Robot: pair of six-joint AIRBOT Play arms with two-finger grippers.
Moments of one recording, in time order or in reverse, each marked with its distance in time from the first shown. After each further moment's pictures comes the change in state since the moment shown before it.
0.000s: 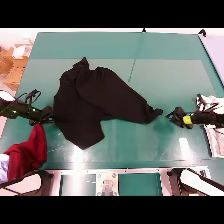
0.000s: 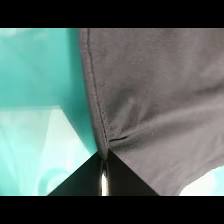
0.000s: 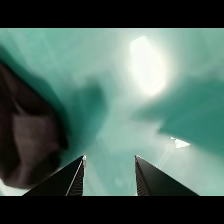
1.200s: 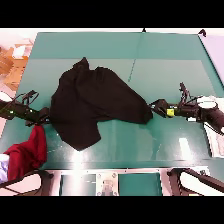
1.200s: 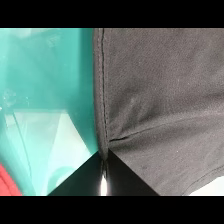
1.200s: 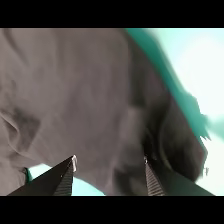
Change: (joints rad) left arm 0.019 0.000 0.002 0.042 -0.001 0.003; right arm 0.252 -0.019 0.032 0.375 -0.098 -0.258
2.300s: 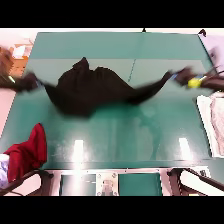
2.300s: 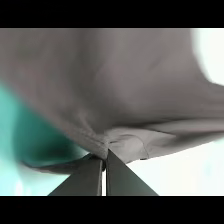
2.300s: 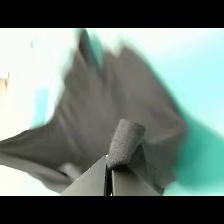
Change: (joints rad) left arm 0.000 0.173 0.442 -0.381 -0.036 0.063; right arm -0.189 0.044 0.489 0.127 0.238 0.026
